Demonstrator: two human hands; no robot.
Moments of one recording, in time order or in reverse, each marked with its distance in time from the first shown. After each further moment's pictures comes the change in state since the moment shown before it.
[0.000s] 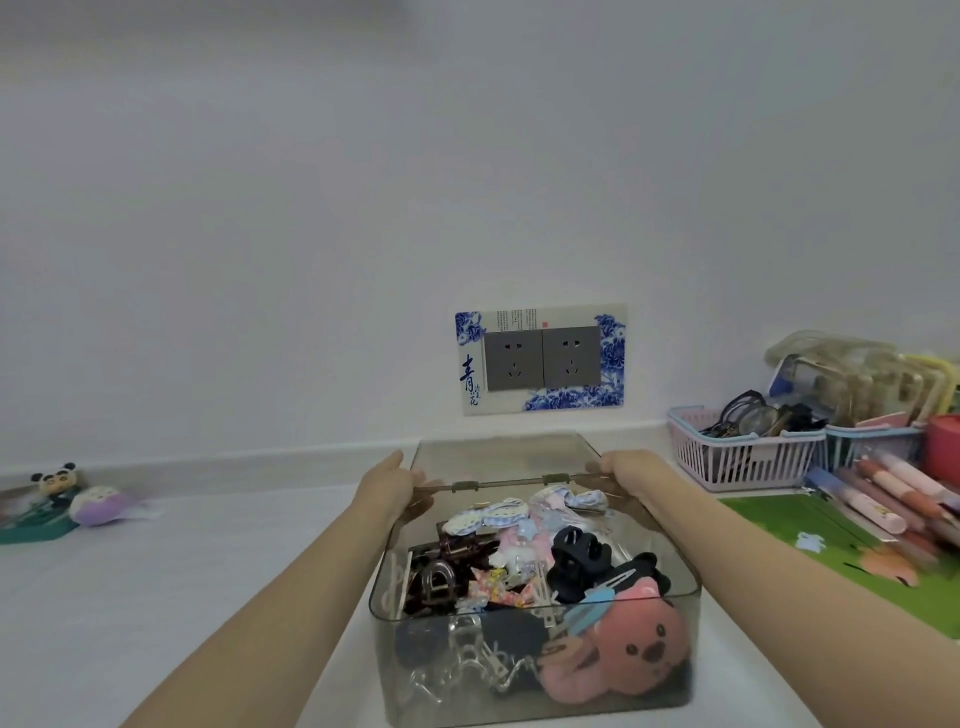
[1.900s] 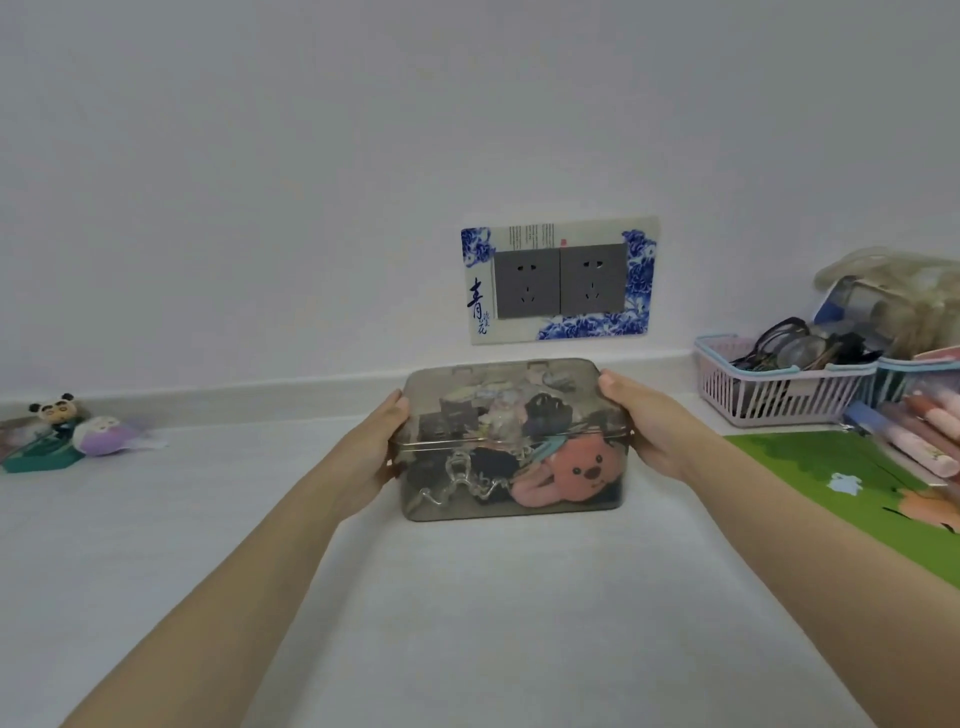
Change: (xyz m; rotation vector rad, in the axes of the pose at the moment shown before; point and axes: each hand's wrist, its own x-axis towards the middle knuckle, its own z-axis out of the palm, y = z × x) left_hand 0.033 -0.028 -0.045 0.206 -0.419 0.070; right_hand 0.019 0.016 0.008 0.234 -0.277 -0.121
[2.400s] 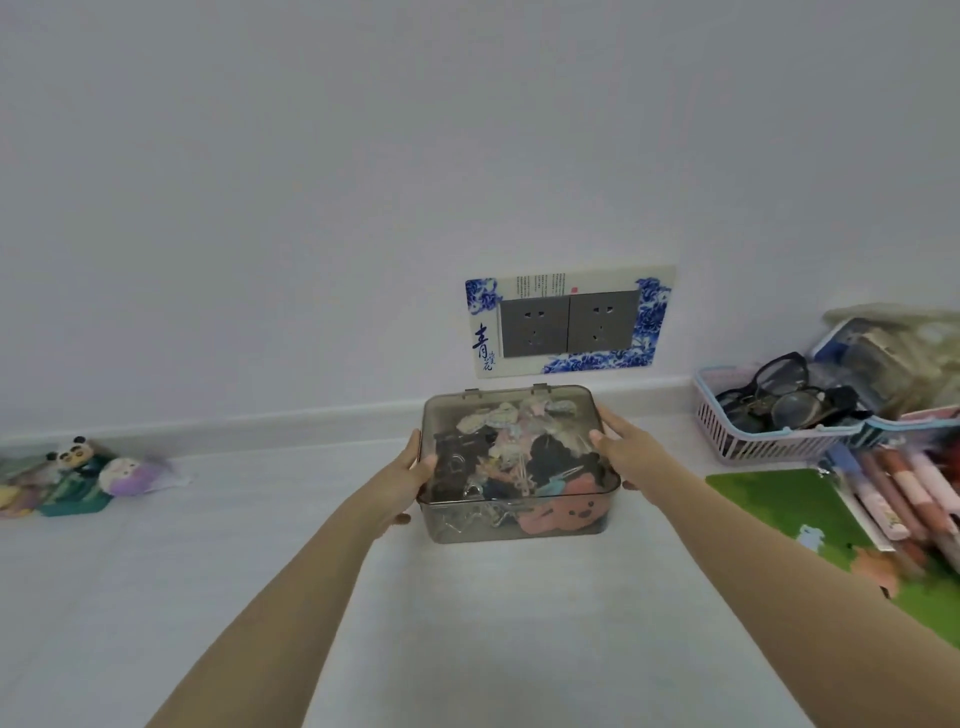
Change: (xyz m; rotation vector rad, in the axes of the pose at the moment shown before) left_hand 0.020 0.072 0.002 0.349 0.009 -0.492; right_hand 0.026 -0.060 0.016 -0.545 0.105 0.347
